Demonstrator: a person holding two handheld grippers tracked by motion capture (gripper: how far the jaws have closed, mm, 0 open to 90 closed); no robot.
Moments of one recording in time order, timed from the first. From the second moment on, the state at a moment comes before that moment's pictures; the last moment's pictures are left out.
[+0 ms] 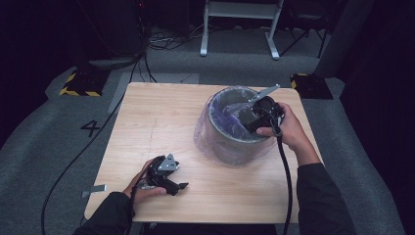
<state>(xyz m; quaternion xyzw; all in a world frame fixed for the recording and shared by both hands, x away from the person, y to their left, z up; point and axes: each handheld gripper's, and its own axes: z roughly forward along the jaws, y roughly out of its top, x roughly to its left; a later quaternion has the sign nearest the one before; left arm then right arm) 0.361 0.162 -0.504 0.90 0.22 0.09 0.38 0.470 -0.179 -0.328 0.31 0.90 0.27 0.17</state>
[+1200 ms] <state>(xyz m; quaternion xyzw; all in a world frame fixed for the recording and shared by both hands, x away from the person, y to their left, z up) 0.361 0.162 -0.504 0.90 0.22 0.09 0.38 0.441 -0.208 -0.306 0.28 0.84 0.41 0.22</state>
